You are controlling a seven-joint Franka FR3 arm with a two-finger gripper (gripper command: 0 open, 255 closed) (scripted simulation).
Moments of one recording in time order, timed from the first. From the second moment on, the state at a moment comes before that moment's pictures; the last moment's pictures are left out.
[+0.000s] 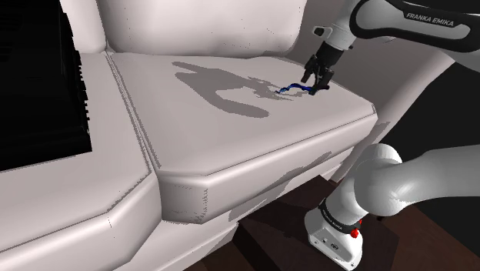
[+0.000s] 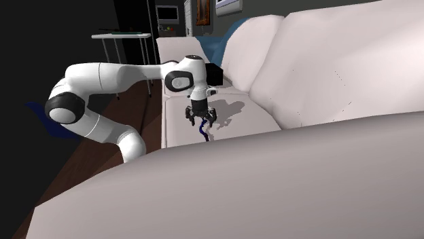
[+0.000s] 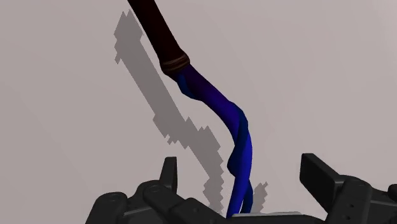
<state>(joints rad) 0.21 -0.75 -0.43 -2.36 -0.20 1.75 -0.99</state>
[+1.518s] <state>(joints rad) 0.22 -0.72 -0.41 -2.20 -0.18 1.62 -0.99</state>
